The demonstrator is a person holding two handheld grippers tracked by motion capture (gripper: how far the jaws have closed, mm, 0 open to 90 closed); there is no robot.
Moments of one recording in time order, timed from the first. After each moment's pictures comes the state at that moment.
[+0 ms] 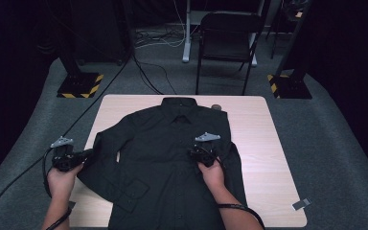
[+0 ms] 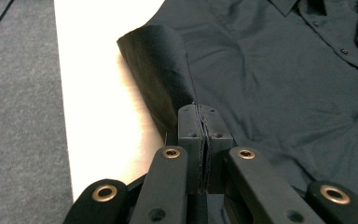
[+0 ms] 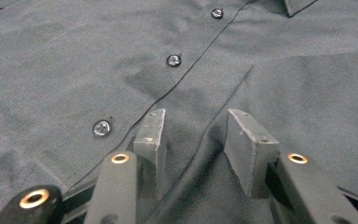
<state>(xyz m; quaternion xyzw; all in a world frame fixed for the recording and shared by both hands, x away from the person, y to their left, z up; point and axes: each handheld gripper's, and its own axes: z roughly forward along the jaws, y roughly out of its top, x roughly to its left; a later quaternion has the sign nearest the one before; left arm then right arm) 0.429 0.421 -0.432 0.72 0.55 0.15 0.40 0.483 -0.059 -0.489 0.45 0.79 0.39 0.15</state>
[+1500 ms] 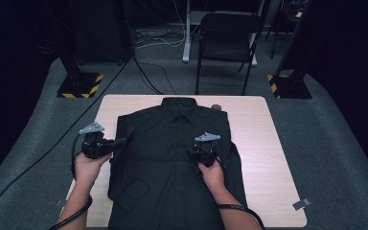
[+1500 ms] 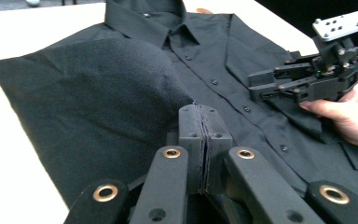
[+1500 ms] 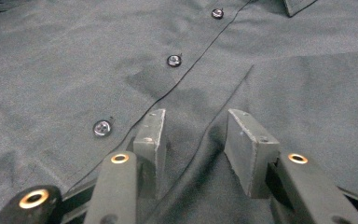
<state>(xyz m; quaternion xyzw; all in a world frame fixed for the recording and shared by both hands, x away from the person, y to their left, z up) 0.448 0.321 -0.383 0.77 0.42 0.08 0.47 0.483 -0.059 -0.489 0.45 0.79 0.39 0.15</state>
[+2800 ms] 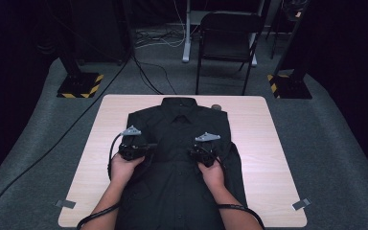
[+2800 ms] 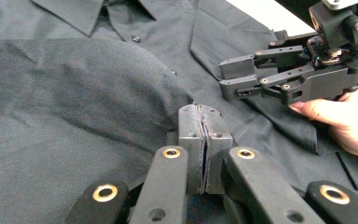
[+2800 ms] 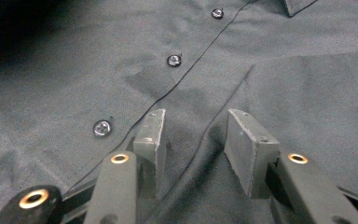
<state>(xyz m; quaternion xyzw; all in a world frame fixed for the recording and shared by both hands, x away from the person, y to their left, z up) 0.470 0.230 -0.428 0.79 0.41 0.03 0.46 0.483 -0.059 -0.489 0.45 0.79 0.39 0.15</state>
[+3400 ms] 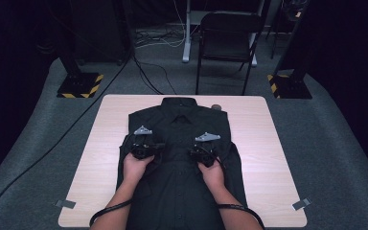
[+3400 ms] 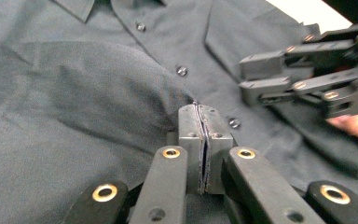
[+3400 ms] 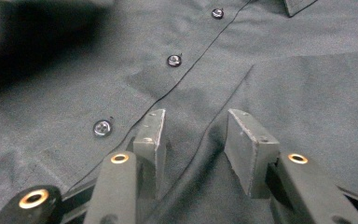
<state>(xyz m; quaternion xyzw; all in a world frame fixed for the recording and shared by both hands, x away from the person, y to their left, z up) 0.486 0.201 -0.452 0.79 0.43 0.04 0.43 0.483 -0.059 -0.489 0.45 0.79 0.39 0.15</state>
